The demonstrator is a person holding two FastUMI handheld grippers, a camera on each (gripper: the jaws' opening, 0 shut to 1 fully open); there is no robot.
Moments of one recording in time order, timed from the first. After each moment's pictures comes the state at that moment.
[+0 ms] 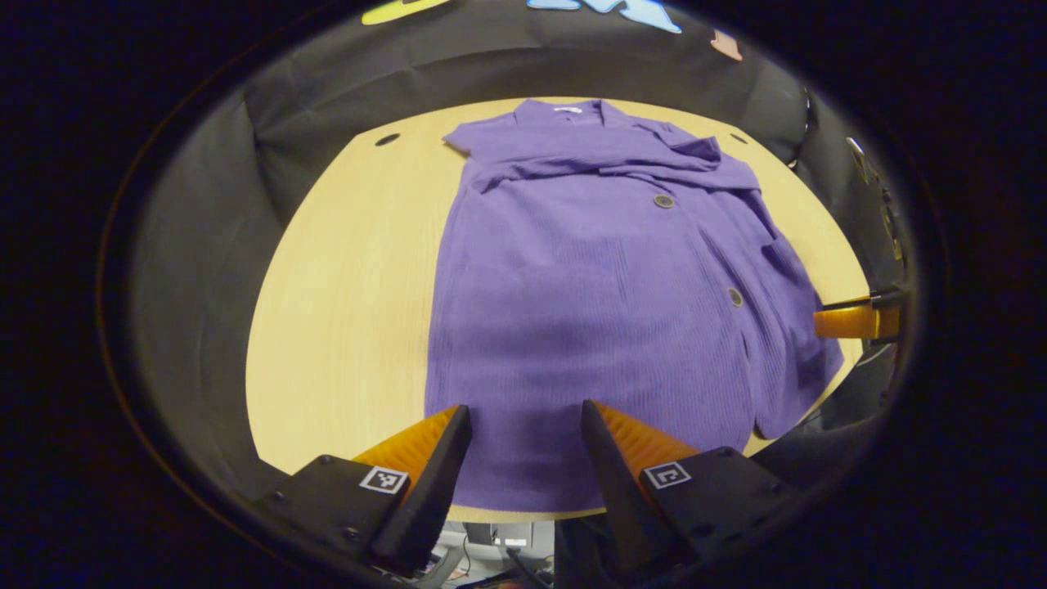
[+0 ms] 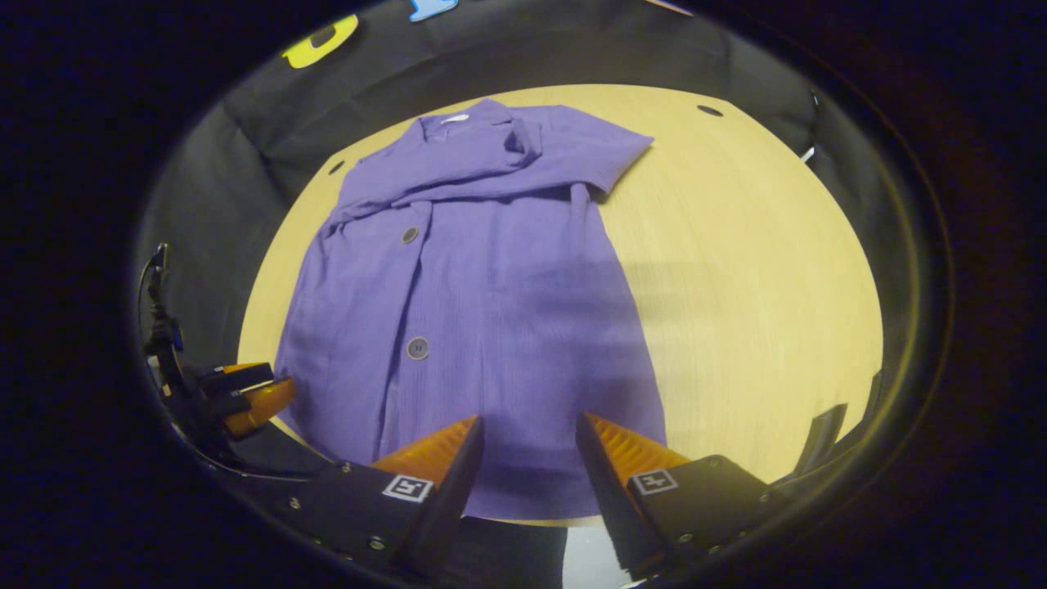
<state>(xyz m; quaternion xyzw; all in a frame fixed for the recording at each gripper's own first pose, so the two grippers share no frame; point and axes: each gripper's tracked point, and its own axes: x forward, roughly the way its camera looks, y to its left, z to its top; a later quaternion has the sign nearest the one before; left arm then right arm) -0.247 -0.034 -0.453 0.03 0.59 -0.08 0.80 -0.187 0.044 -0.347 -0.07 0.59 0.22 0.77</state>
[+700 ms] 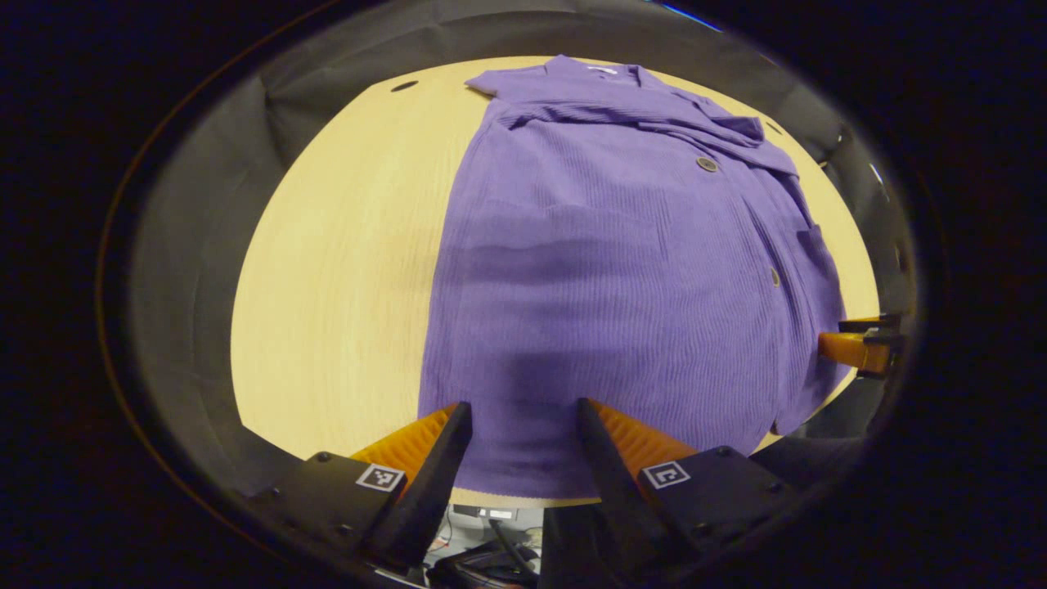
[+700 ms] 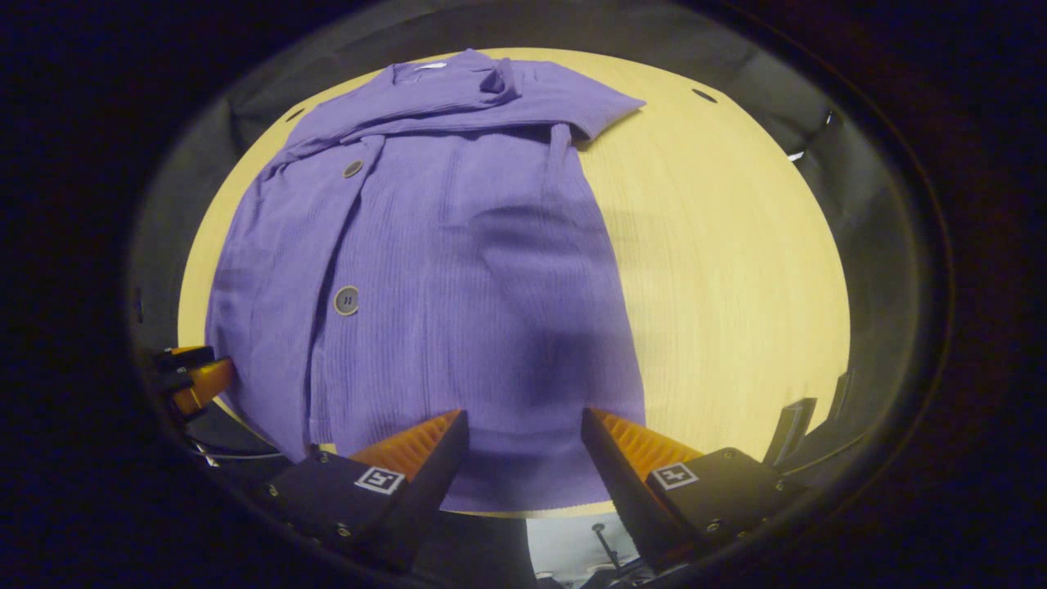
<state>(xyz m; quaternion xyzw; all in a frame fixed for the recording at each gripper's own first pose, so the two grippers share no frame) -0.260 -0.019 -0.480 -0.01 0.67 -0.04 0.74 -0.196 0.023 -0.370 -0.17 0.63 0.15 0.74</state>
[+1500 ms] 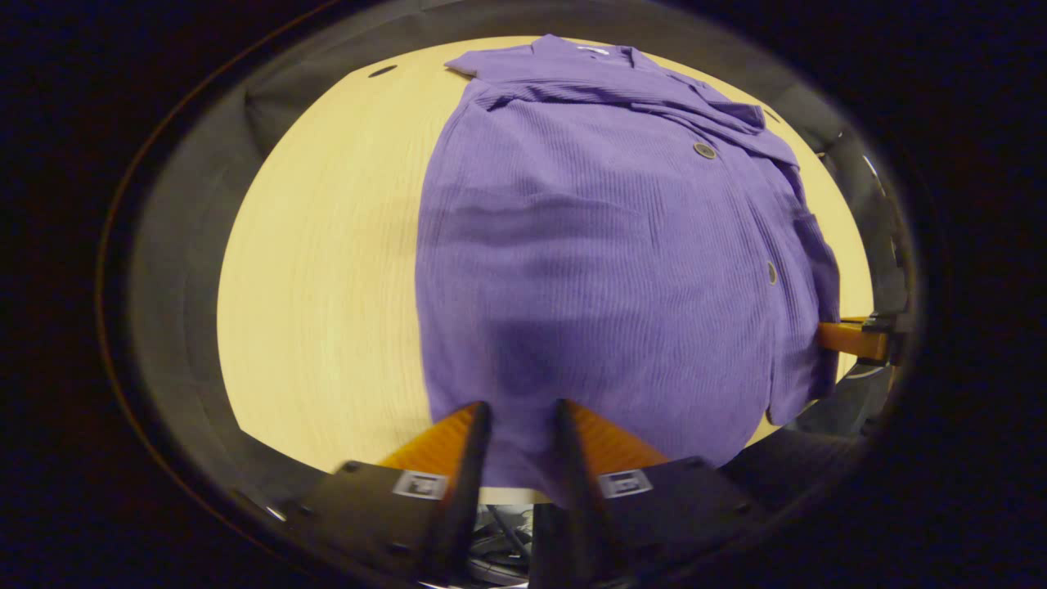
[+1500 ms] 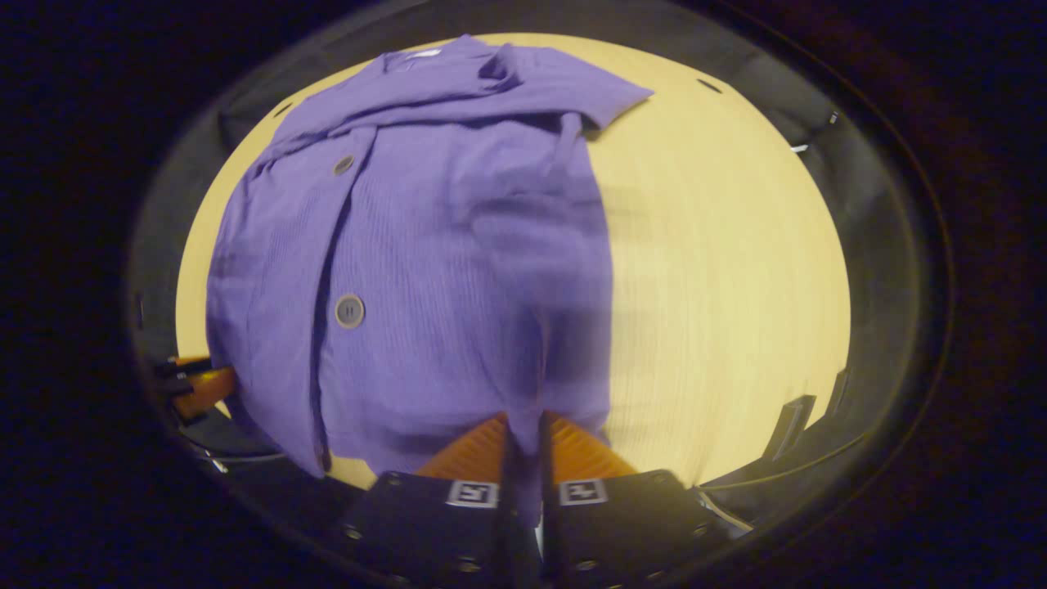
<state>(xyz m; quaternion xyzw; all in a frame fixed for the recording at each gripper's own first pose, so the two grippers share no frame) -0.252 -0.033 -0.479 -0.01 0.69 -0.05 0.72 -0.192 0.032 -0.371 -0.15 0.66 0.12 0.73</state>
